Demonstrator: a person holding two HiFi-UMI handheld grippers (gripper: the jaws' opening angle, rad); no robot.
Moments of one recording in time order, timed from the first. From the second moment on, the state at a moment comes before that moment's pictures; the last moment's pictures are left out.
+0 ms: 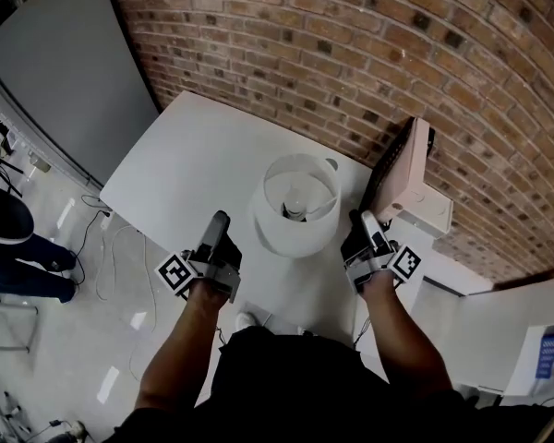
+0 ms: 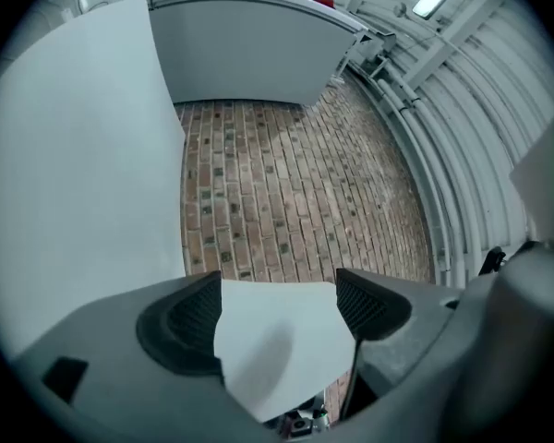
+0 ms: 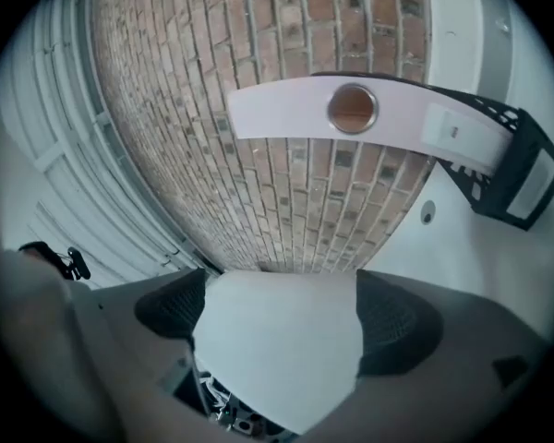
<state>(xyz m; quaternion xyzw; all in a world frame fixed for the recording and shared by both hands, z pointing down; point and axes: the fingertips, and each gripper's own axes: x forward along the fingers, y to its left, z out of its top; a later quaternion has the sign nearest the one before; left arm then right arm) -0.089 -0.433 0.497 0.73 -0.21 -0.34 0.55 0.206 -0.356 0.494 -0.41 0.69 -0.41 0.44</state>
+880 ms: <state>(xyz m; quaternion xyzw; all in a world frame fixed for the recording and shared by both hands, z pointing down) -0.031 -0.488 0.544 0.65 -0.16 -0.38 0.64 0.182 -0.414 0.537 -0.34 0.63 -0.47 0.51</state>
